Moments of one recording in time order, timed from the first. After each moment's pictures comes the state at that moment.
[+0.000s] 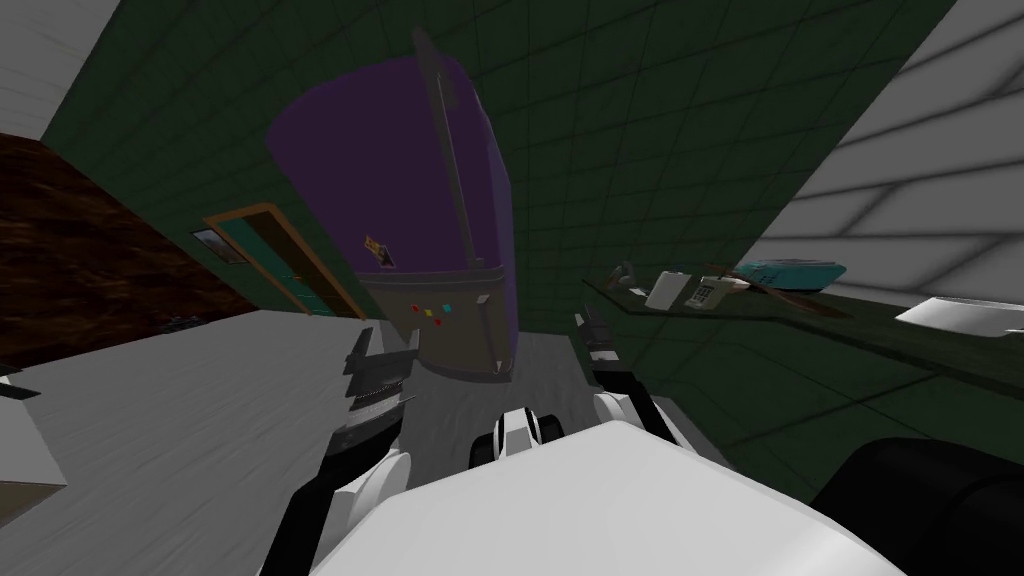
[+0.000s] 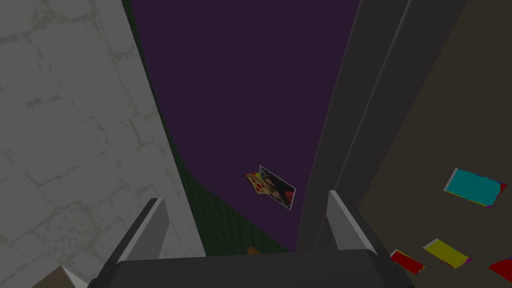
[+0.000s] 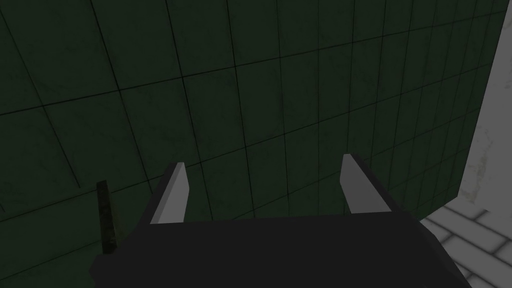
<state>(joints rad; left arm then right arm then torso) 0.54 0.17 -0.02 -2.28 0.27 -0.49 0.19 0.55 -0.01 -0.04 -2.21 -0.11 -0.36 0.03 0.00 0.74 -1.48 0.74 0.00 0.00</state>
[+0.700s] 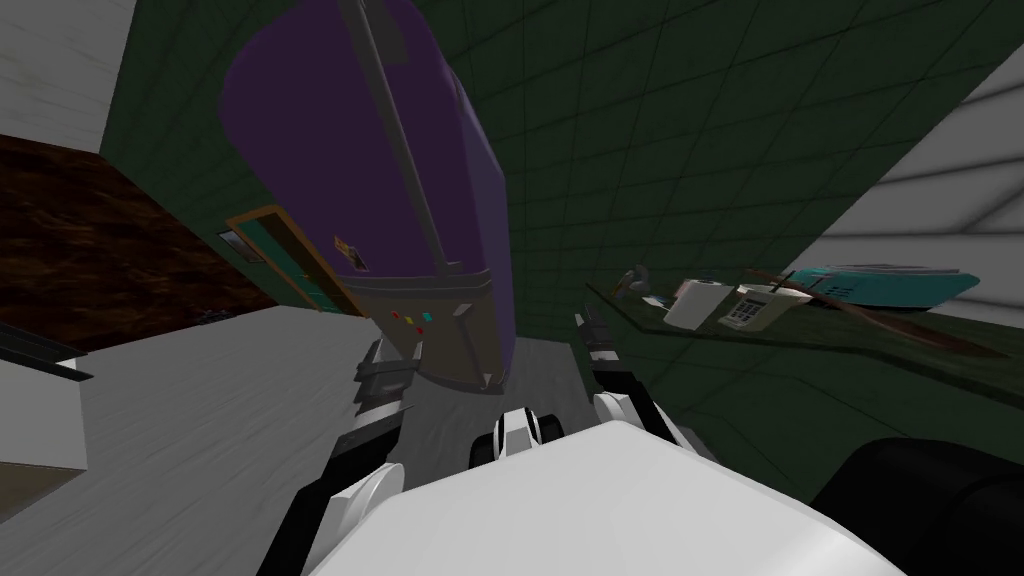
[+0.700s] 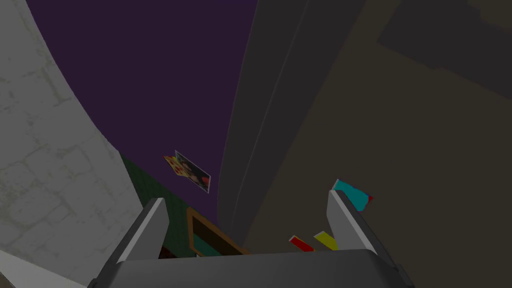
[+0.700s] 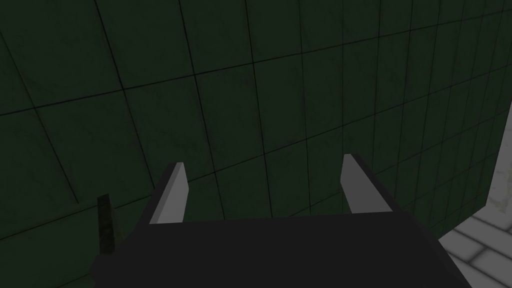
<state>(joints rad) 0.57 0.17 0.01 -2.22 0.42 -0.37 0.24 0.55 -0.01 -0.04 -2.21 -0.11 -0.36 0.03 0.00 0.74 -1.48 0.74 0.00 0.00</state>
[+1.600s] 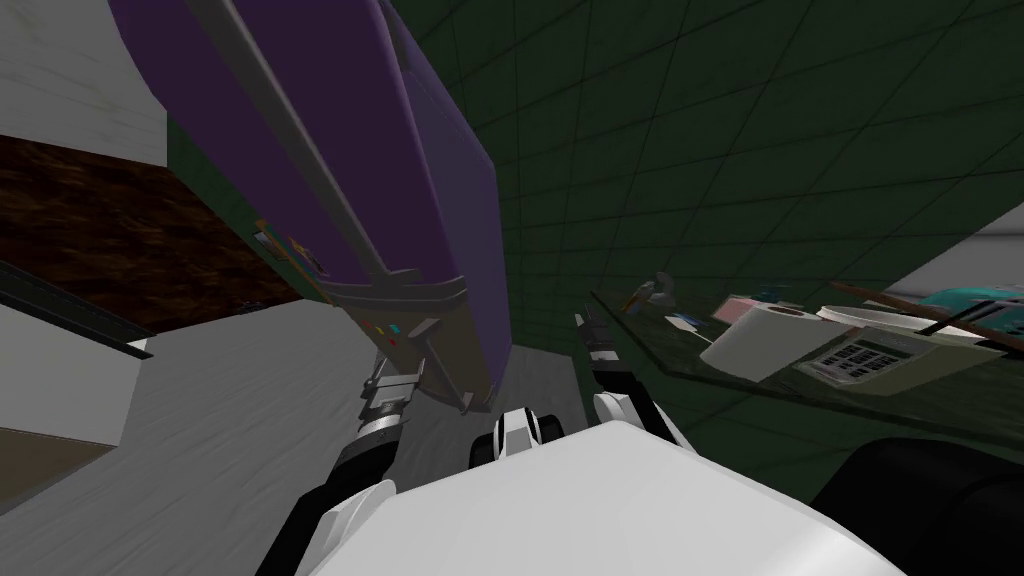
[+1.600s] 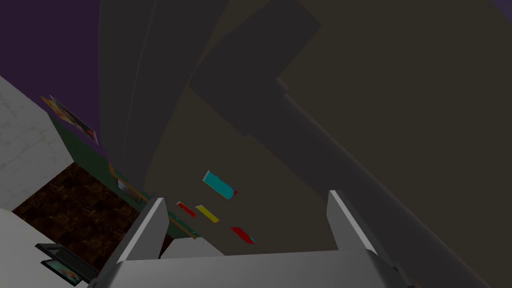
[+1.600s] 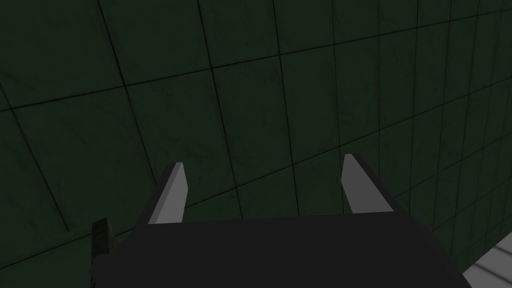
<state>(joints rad) 0.63 0.13 0.04 -2.17 0.62 -0.19 0.32 0.55 -0.01 -0.04 -2.21 -0.11 -0.36 0.03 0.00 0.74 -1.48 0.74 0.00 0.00</state>
